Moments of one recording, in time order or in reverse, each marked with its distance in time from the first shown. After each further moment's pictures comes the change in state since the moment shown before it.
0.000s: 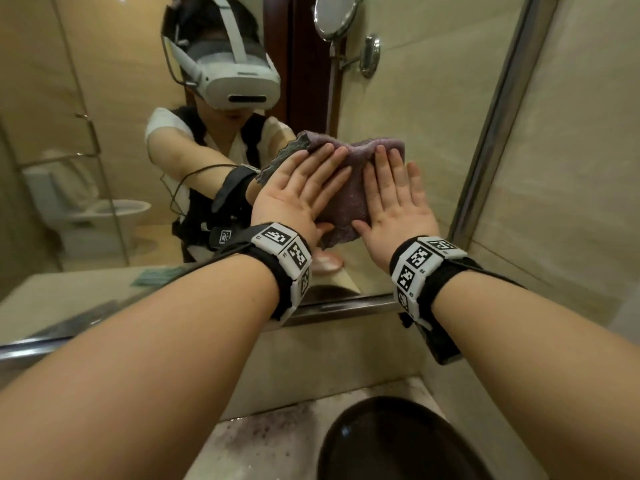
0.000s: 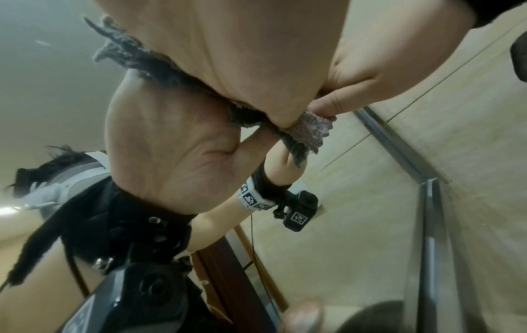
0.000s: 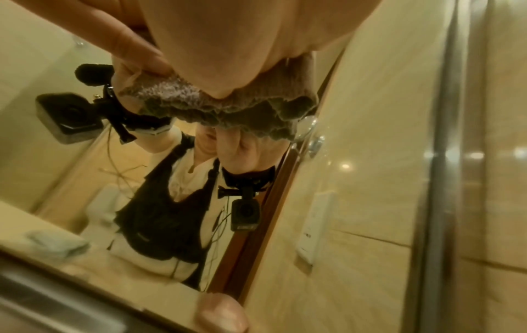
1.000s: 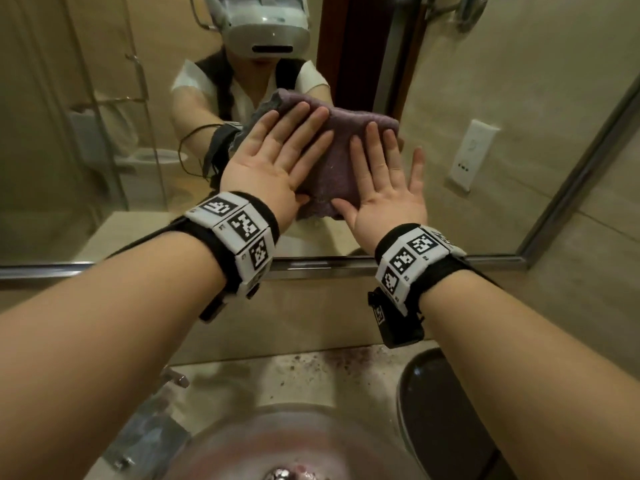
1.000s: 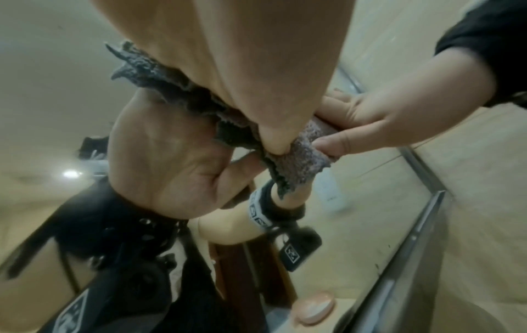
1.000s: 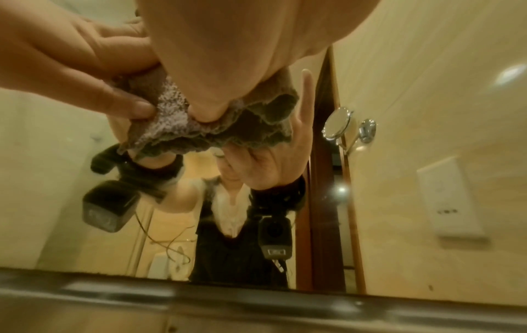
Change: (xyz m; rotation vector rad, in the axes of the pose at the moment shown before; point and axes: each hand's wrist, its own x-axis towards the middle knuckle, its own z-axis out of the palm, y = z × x) left_hand -0.128 -0.132 0.060 -0.060 -0.078 -0.083; right_hand -0.012 -0.175 -0.031 0.210 0.072 -0.093
